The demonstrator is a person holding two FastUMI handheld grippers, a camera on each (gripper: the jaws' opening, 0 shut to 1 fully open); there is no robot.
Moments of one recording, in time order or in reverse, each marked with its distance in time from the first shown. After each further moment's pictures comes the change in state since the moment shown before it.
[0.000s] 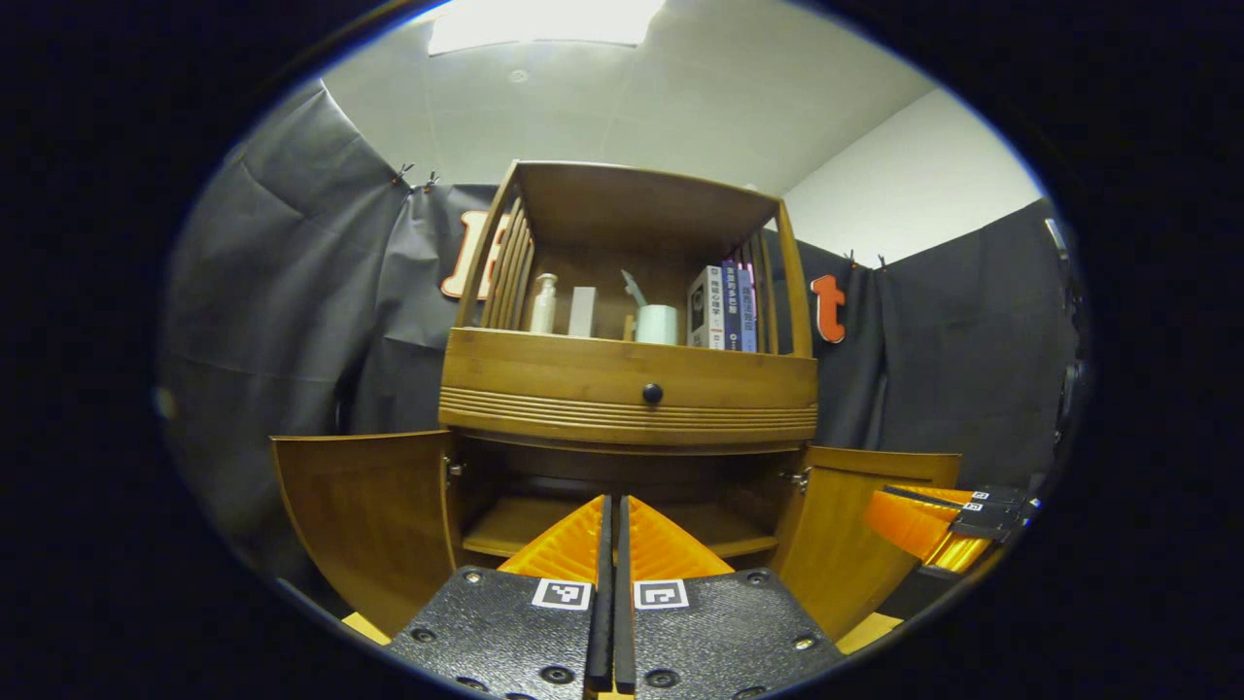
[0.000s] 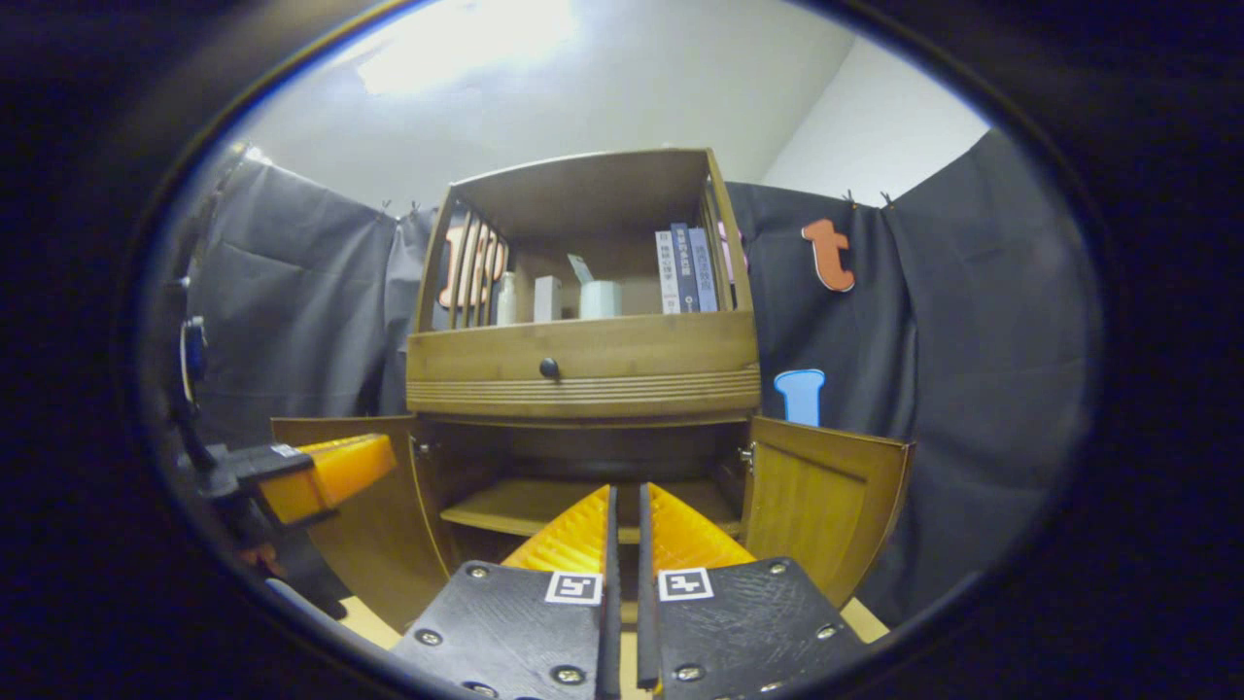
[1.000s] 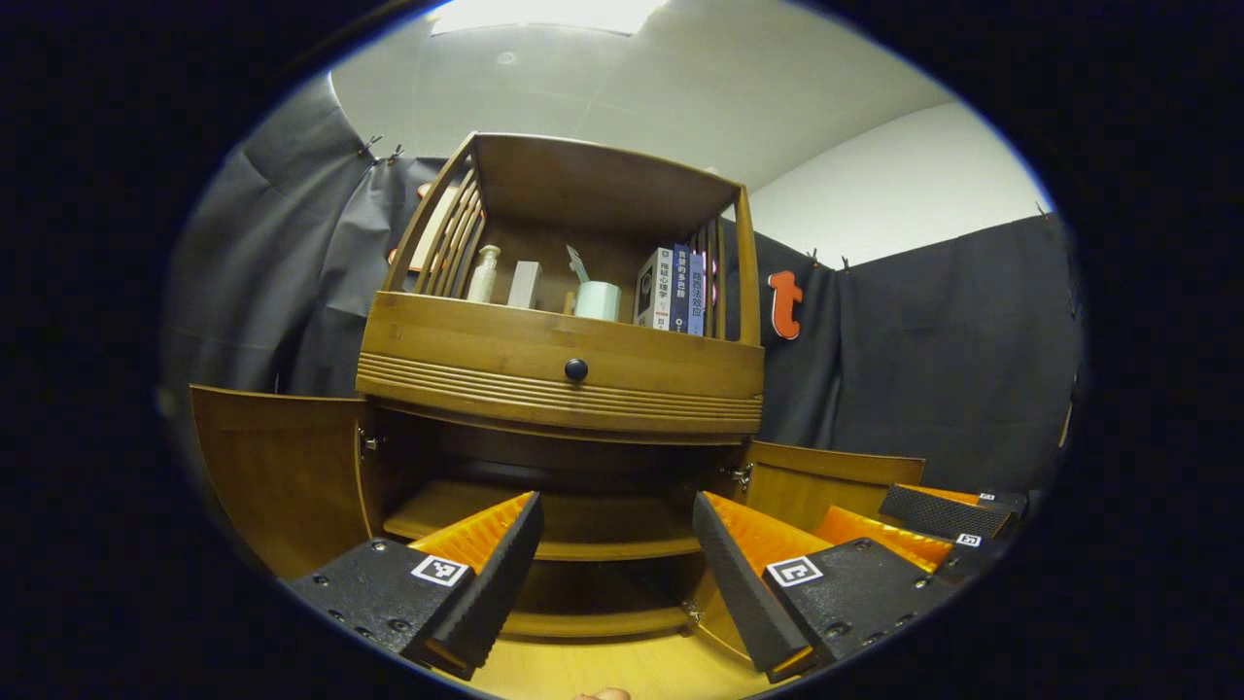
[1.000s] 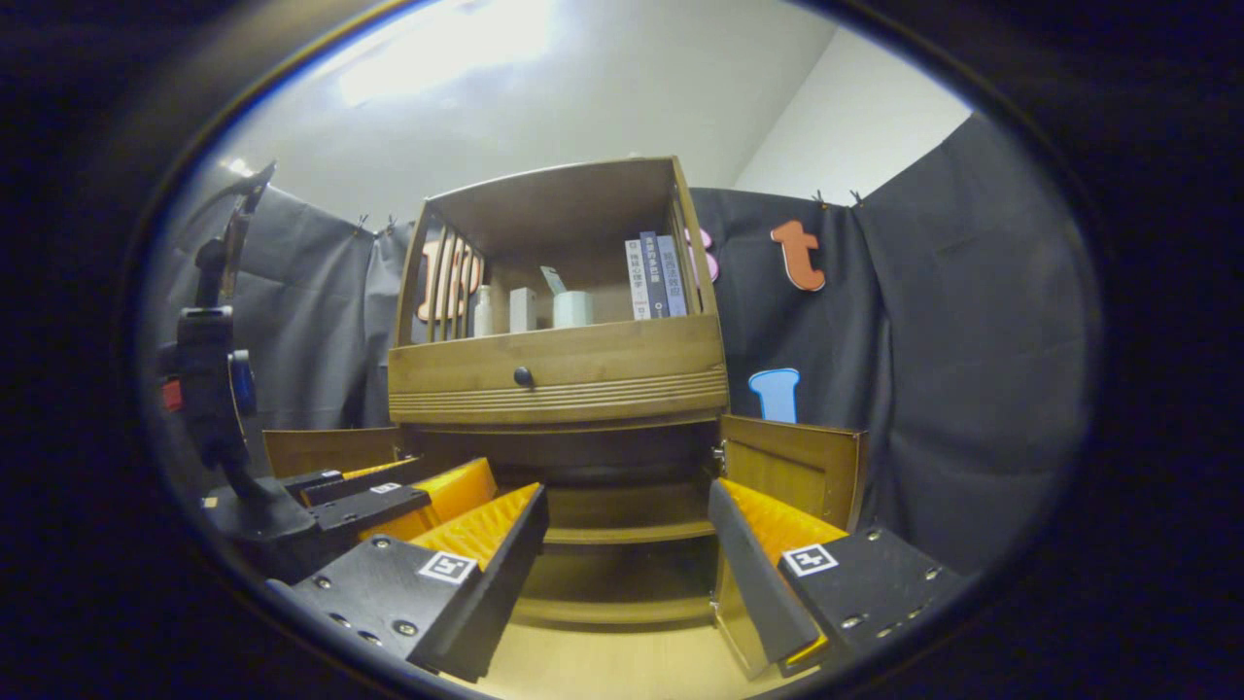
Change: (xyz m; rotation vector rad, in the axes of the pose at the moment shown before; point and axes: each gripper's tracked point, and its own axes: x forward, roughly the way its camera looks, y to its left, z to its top) left arm 0.027 -0.050 -0.023 -0.063 0.037 -0.109; right arm -0.222 -0.113 -0.032 0.019 -0.007 -0.068
